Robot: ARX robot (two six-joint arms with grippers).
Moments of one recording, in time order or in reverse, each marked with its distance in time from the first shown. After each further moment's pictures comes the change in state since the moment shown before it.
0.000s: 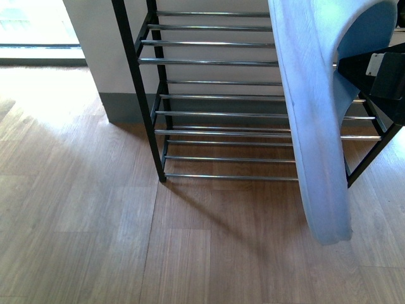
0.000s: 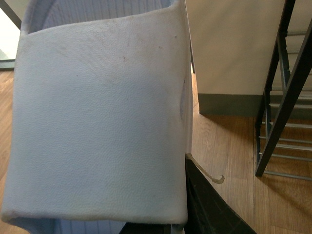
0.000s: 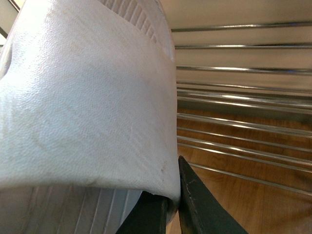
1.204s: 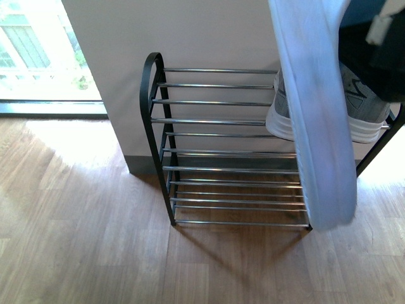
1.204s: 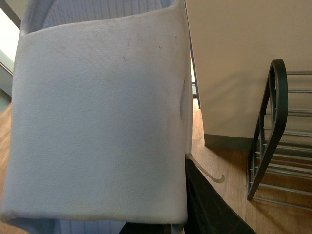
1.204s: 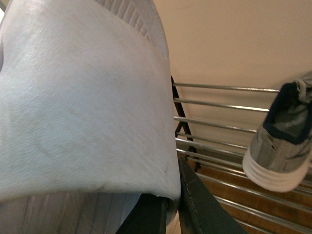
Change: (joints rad) left arm 0.000 -0.001 -0.003 0.000 -0.001 0.000; right arm 0.010 0.060 0.012 0.151 -0.082 0.024
